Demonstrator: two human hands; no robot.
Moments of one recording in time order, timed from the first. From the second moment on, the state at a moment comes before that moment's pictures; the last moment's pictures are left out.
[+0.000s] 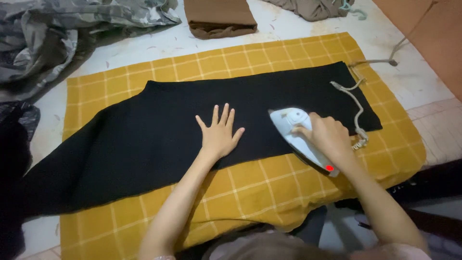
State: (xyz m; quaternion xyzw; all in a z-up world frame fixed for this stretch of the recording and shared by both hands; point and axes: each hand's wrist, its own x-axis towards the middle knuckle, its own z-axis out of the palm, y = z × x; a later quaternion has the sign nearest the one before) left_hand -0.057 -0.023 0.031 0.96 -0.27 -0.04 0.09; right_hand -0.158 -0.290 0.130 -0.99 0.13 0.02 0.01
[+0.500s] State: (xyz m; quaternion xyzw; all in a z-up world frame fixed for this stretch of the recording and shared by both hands) left_hand -0.057 -0.024 0.035 0.96 -0.25 -0.06 0.08; right_hand -0.130 -0.341 0.114 -0.99 0.15 -0.02 0.04
